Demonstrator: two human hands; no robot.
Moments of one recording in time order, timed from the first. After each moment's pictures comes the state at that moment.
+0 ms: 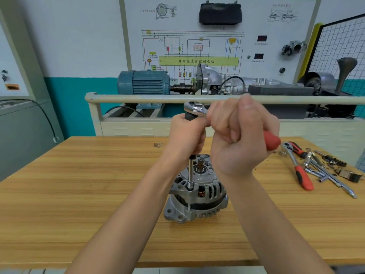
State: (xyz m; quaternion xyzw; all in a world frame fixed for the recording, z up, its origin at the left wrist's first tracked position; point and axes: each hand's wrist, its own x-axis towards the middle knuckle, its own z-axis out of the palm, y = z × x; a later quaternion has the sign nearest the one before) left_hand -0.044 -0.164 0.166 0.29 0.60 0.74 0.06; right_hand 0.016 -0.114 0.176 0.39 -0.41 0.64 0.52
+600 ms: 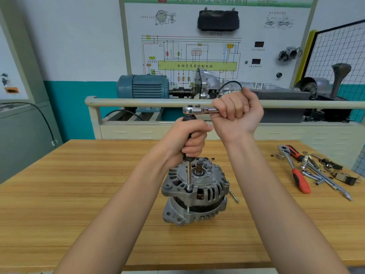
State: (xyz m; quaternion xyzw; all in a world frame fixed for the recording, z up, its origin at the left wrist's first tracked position) left_hand -0.060 -0.177 0.172 0.39 0.55 0.69 0.26; right_hand -0.025 -0.060 0.196 0.27 -0.10 0.94 0.17
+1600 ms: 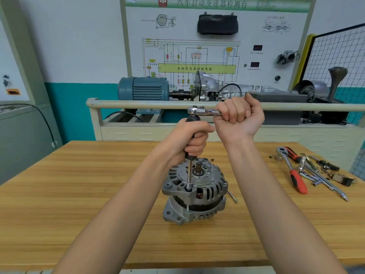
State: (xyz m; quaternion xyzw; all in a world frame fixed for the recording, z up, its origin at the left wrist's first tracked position) left_hand -0.058 -0.172 0.172 0.38 0.58 0.68 0.23; right_hand -0.021 -0.057 0.193 0.25 -0.08 0.94 0.21
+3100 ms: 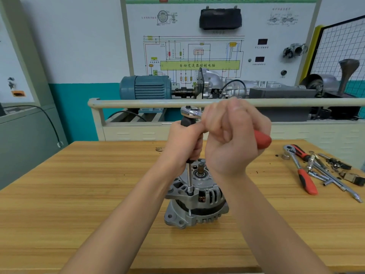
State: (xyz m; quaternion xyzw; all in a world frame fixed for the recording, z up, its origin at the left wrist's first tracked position) left_hand -0.052 -0.166 0.162 0.28 0.62 0.73 0.07; right_hand 0.011 -0.120 0.180 0.37 -0.41 0.64 0.53
